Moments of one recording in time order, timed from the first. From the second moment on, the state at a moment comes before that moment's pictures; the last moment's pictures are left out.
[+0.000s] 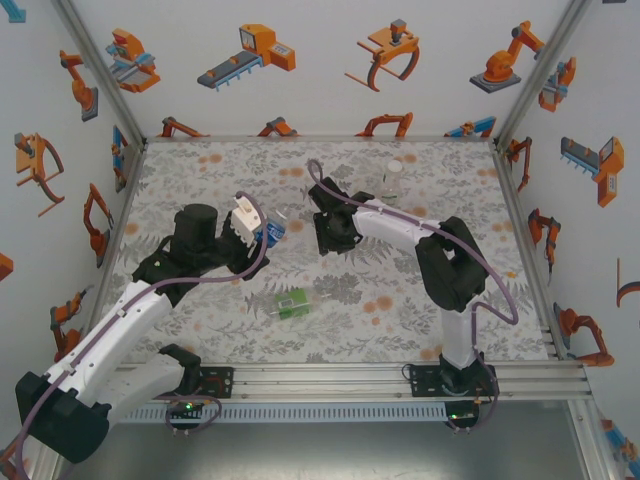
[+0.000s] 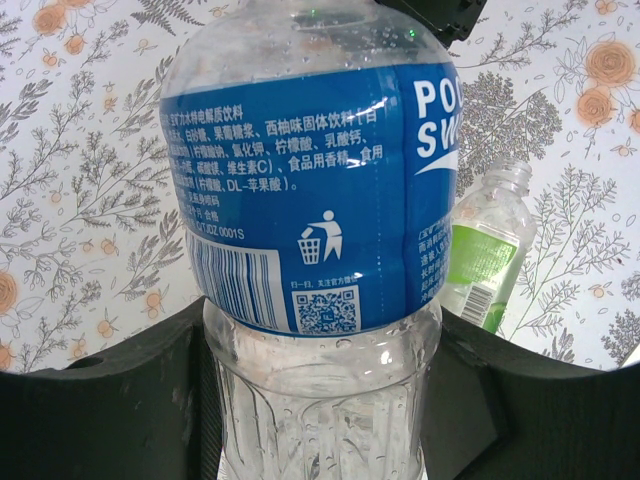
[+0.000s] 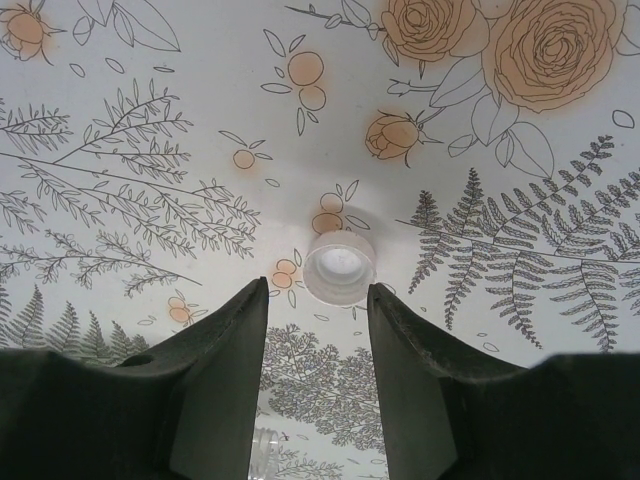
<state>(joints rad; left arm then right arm) -0.52 0.95 0.82 -0.44 0.29 0.30 0.72 1.98 1.47 -0.66 0.04 0.48</state>
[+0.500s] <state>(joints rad) -0.52 0.96 0.82 -0.45 0.29 0.30 0.72 2.00 1.47 -0.66 0.04 0.48</state>
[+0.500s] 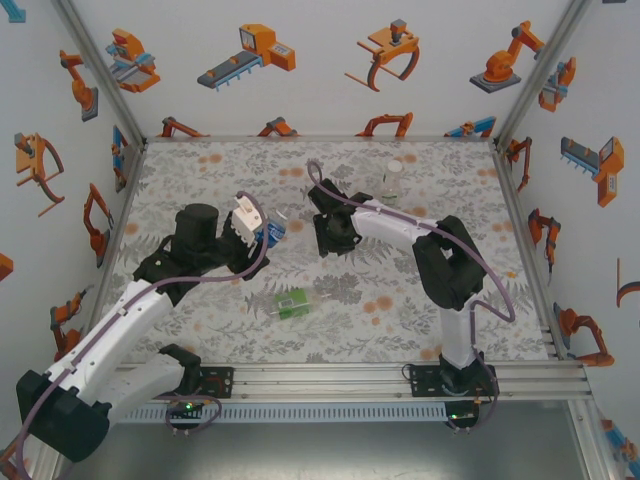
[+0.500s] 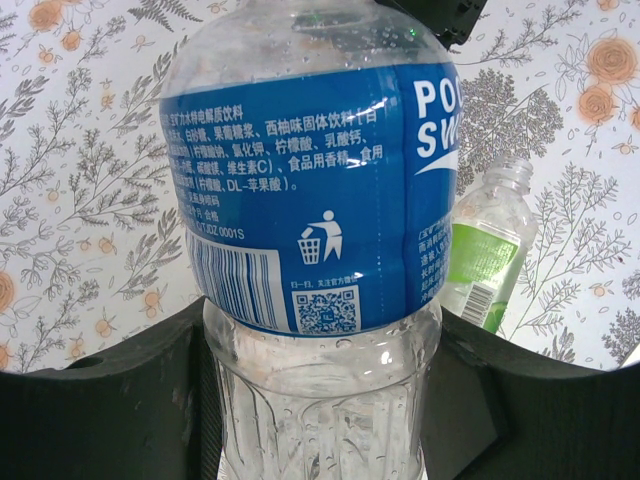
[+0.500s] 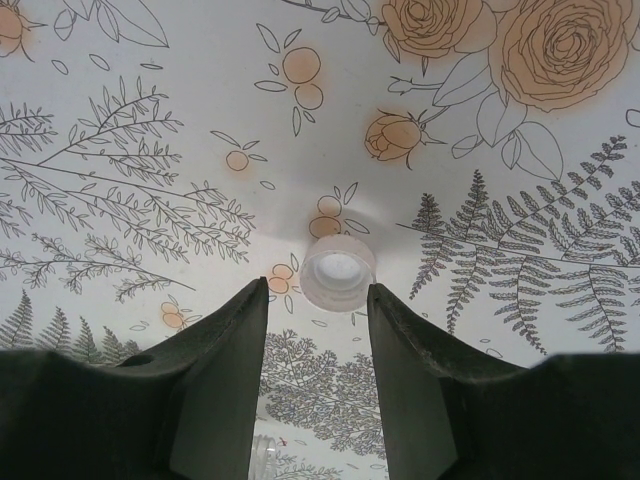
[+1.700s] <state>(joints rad) -0.52 0.98 0.82 -0.45 0.29 0.30 0.72 2.00 1.45 -0.67 0.05 0.48</state>
